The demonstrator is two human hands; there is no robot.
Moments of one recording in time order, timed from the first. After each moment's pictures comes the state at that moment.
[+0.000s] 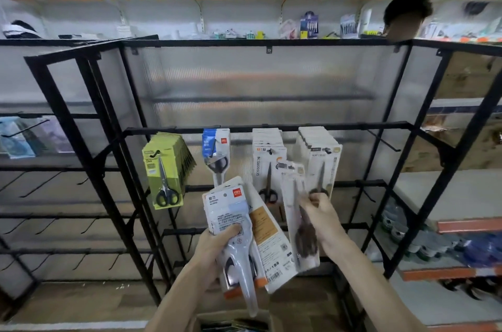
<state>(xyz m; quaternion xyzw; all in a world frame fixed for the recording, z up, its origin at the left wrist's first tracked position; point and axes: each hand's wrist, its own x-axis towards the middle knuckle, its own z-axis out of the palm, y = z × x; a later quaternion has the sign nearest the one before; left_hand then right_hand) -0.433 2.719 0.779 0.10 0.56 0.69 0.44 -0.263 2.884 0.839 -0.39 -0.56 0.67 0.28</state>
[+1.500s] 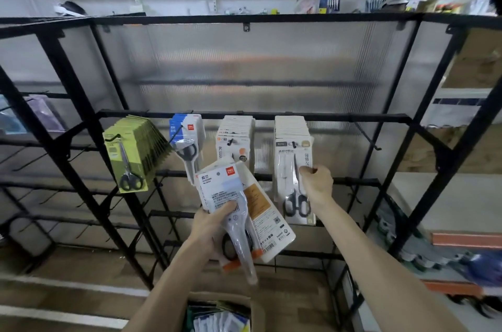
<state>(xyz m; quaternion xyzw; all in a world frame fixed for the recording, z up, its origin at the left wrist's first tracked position) -0.367 2.845 0.775 0.02 0.62 0.71 0.32 -0.261 3.070 0.806 -0.47 -0.64 0.51 0.32</state>
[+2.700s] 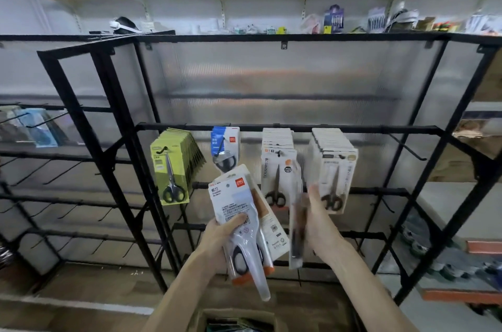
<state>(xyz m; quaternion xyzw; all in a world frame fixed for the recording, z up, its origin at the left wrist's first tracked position) -0.440 2.752 0.782 0.09 0.55 0.73 0.40 -0.290 2.912 0.815 -0.29 -0.53 0.77 0.22</state>
